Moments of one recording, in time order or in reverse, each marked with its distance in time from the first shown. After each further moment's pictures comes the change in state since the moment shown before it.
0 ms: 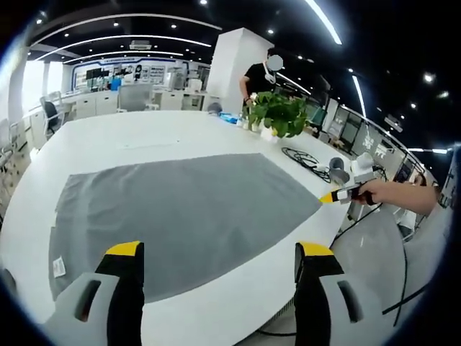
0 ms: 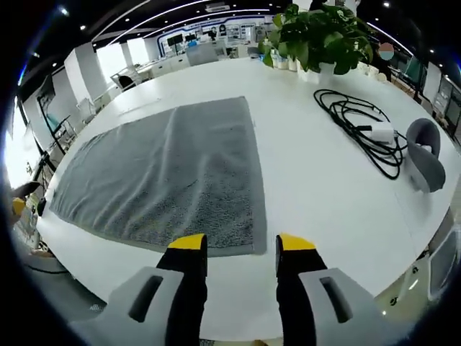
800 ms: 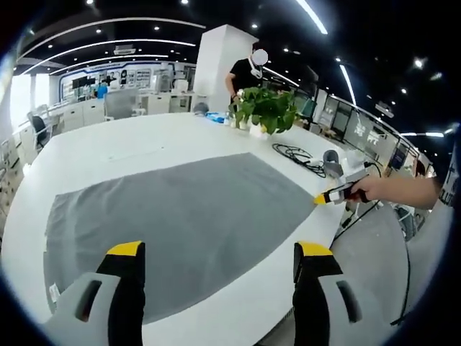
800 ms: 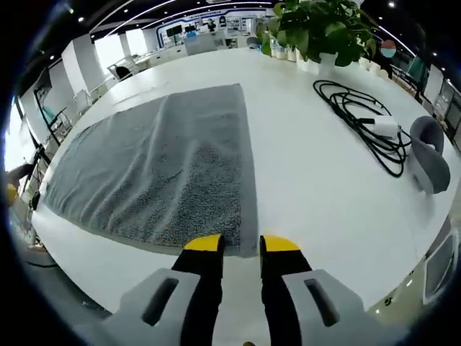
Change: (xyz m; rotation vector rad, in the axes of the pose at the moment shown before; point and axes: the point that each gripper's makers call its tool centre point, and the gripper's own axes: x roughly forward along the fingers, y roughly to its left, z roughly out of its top) left arm 0.030 -0.018 0.020 0.082 0.010 -0.042; right arm 0.010 -0.003 -0.008 -0.025 0.034 -0.012
